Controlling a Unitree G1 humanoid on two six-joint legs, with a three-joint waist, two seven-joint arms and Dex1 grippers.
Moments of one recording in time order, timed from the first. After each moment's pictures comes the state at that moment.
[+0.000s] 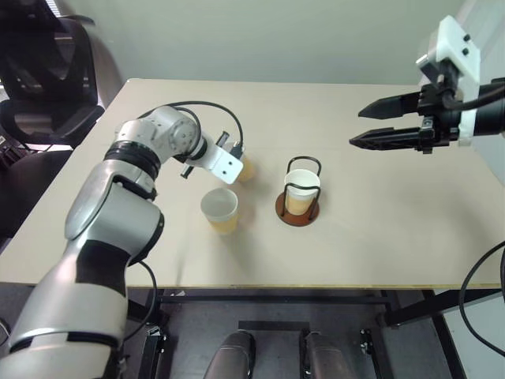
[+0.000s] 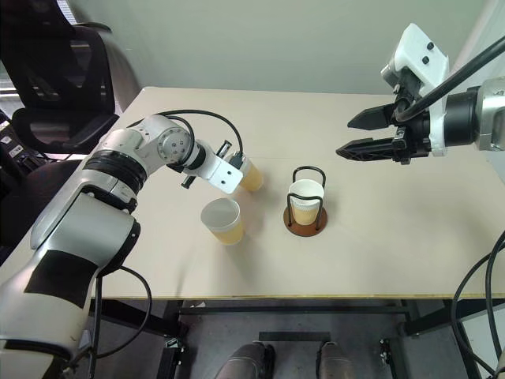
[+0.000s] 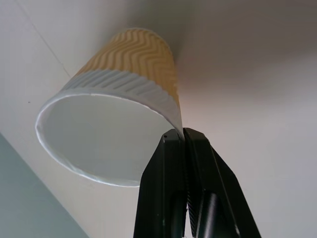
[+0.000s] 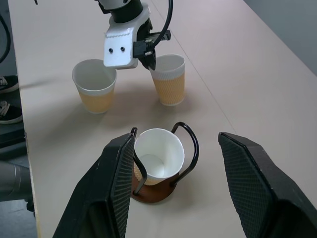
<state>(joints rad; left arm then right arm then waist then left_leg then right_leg) -1.49 0.54 -0.65 1.34 0.73 -0.69 -0.95 -1.12 -1.06 0.09 -0.24 0.53 1.10 1.15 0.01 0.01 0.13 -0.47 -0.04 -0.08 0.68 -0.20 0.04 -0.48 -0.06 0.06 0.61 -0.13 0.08</state>
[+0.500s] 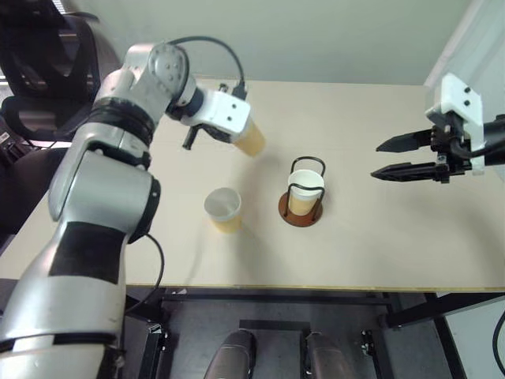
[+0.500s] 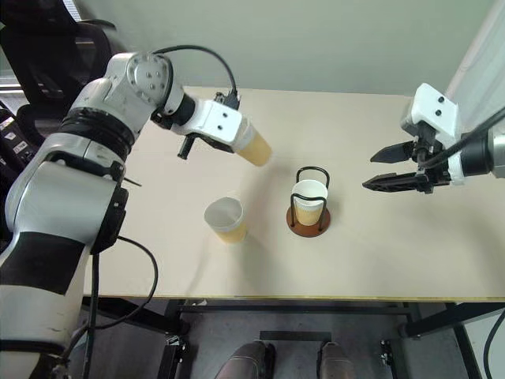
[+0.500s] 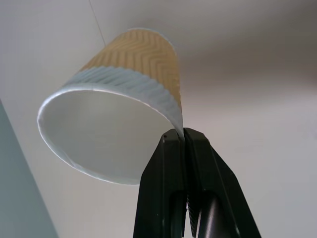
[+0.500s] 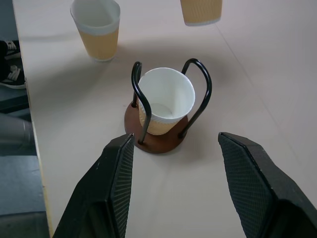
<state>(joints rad) -1.69 0.51 -0.43 1.35 0.51 -0.51 -1.36 -0.89 -1.18 0.09 -0.16 0.48 0.83 1.29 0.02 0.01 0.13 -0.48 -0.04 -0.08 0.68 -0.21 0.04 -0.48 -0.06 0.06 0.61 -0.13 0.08</state>
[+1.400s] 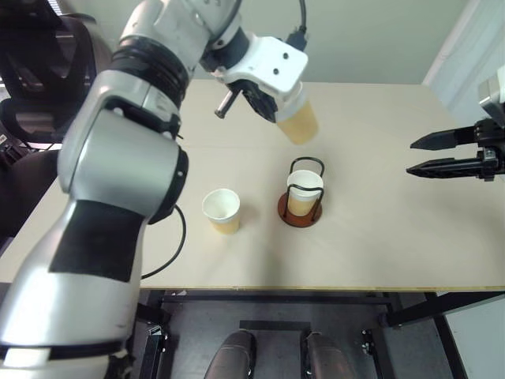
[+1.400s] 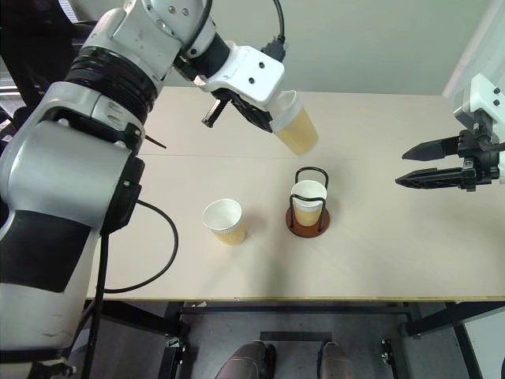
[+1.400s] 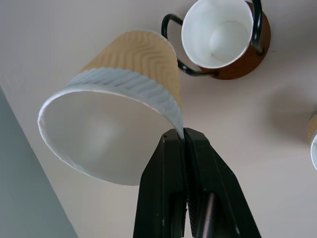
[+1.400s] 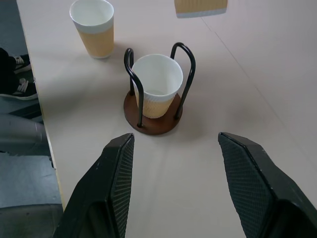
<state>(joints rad) -1.90 0.37 -0.47 1.36 0.33 -0.50 -1.58 -0.84 -1.27 -0.01 -0.01 0.49 0.78 1.43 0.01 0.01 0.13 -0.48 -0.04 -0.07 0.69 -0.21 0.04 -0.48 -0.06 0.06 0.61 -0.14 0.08</state>
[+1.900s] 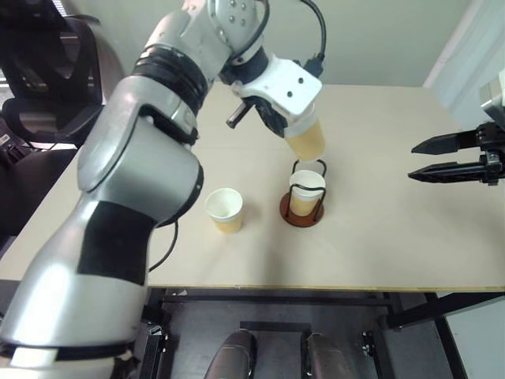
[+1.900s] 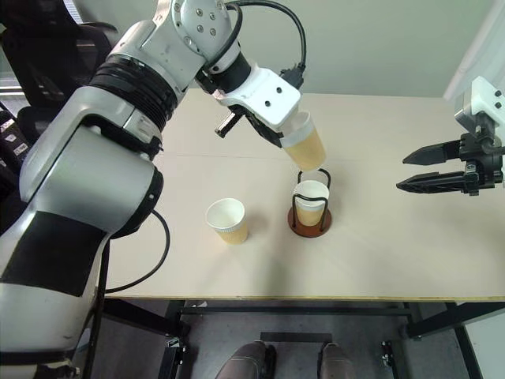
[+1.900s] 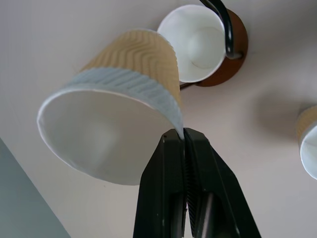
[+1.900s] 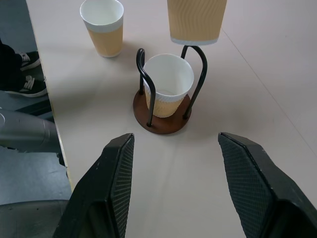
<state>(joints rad) -1.90 0.35 -0.77 1.33 0.09 -0.55 -1.58 -0.82 -1.30 -0.03 -0.05 0.51 0.82 1.44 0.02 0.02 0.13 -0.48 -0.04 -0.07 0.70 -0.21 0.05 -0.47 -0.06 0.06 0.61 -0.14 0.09</state>
